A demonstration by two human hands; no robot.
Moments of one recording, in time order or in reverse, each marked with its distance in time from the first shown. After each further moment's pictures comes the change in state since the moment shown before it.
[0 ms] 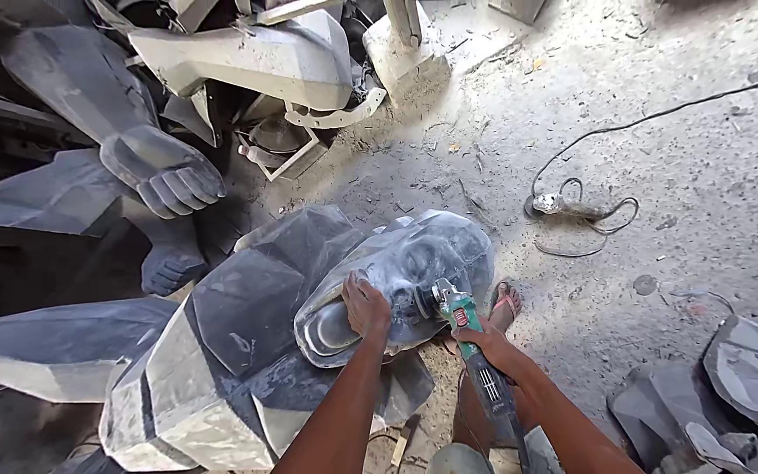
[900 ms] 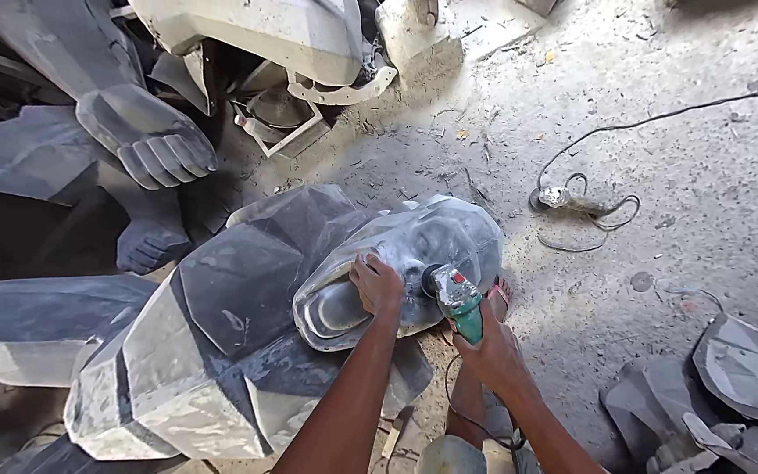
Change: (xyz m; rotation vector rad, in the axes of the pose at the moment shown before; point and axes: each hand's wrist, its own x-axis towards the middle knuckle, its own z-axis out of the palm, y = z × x) left_hand -0.006 0.013 -0.012 -0.102 -0.055 -0.167; right_hand -0.022 0.021 0.071 -1.066 0.613 -0.096
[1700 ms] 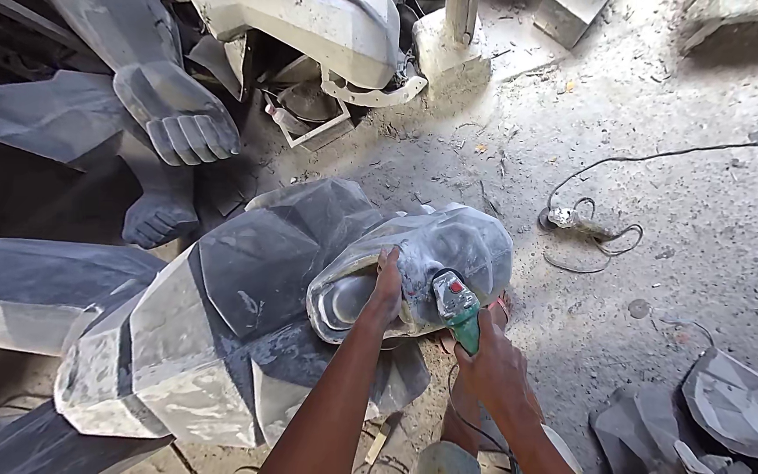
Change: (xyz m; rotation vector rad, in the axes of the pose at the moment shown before) left_hand 0.026 -0.024 -0.037 -0.659 -0.646 -0.103; right_hand -0.031 -0.050 0.012 -0.317 0.092 0.010
